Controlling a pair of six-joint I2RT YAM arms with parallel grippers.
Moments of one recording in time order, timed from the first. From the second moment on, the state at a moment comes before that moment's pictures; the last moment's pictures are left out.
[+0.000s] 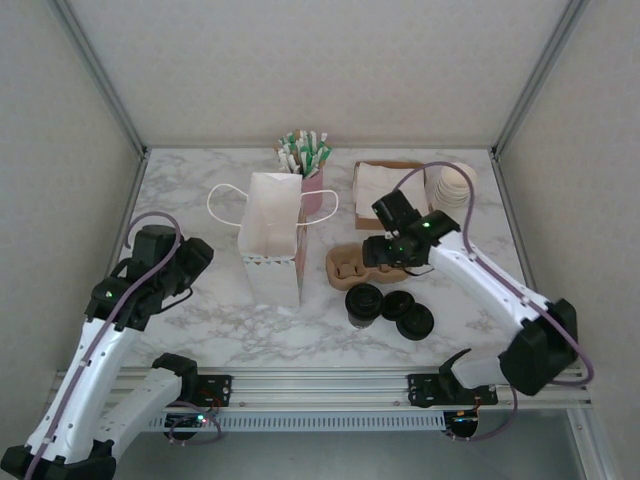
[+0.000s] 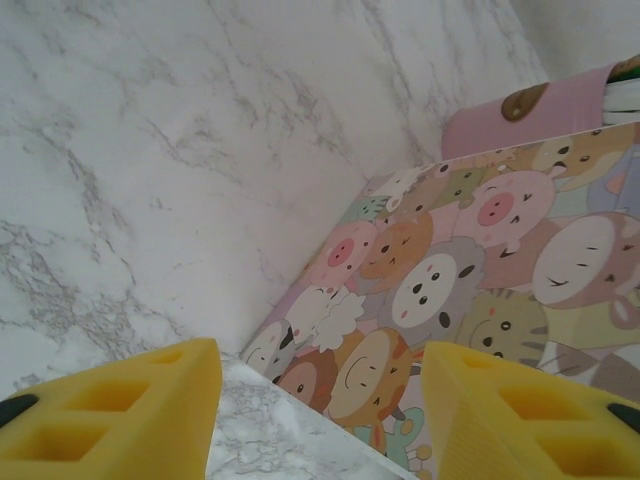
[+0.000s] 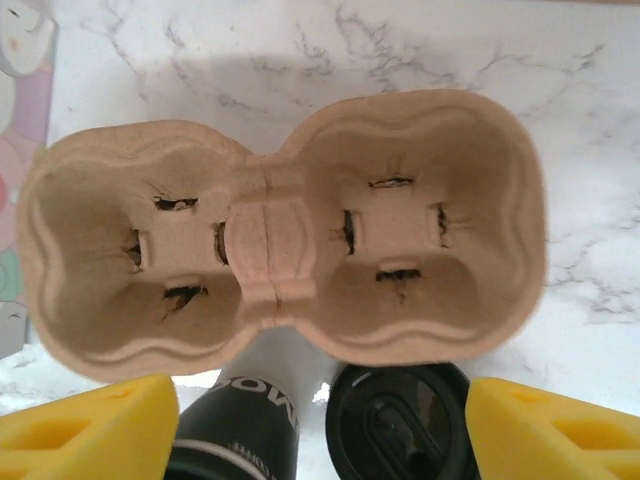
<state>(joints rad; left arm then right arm) -0.29 0.76 0.97 -0.99 -0.11 -1.04 0.61 1.39 1.20 -1.01 0.10 0.46</state>
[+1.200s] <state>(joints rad) -0.29 0.86 1.25 -1.09 -0.15 -0.96 0.61 1.74 1.26 -0.89 0.06 0.29</state>
